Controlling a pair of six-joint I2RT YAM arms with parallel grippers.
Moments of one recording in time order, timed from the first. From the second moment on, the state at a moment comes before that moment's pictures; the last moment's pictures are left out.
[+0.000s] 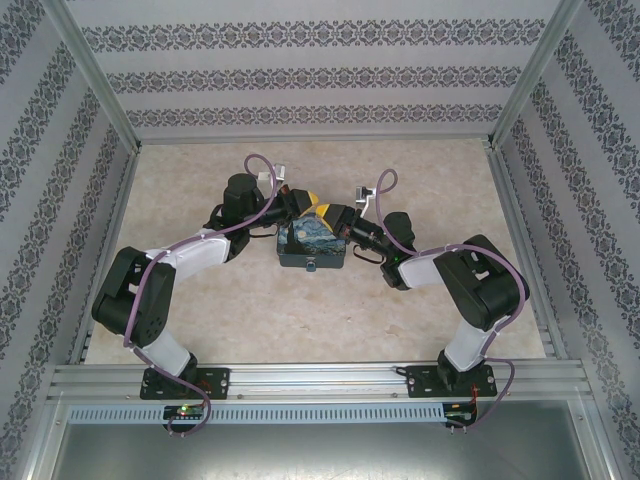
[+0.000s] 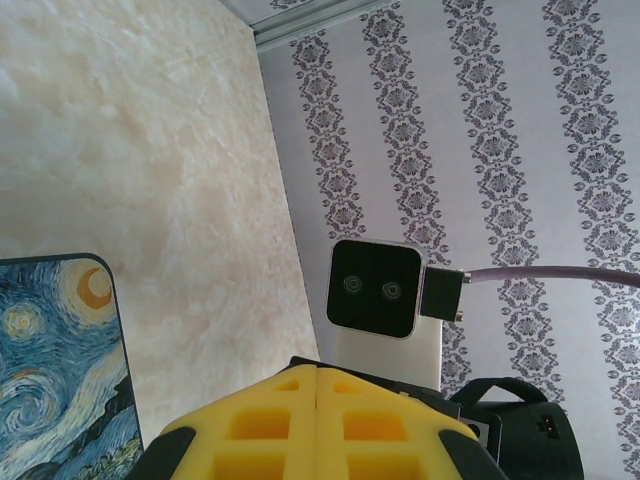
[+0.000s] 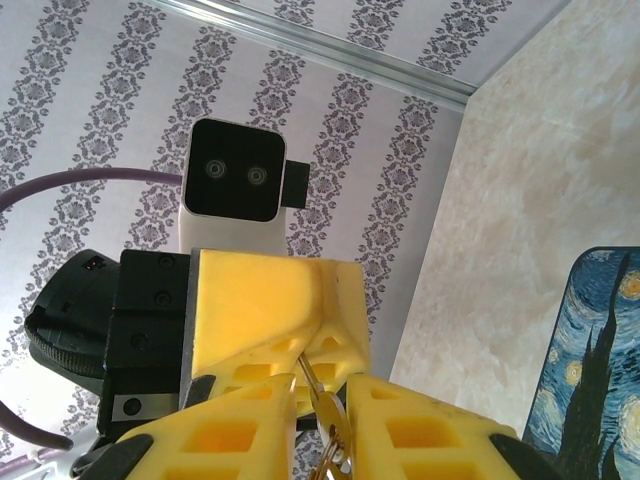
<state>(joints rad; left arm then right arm) -0.39 1.63 0.93 0.49 0.68 -1.10 0.49 1.74 0.62 1.24 -0.57 1.34</state>
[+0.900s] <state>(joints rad) -0.39 1.63 0.89 0.53 0.66 -1.11 0.49 1.75 0.61 1.25 -0.54 1.34</state>
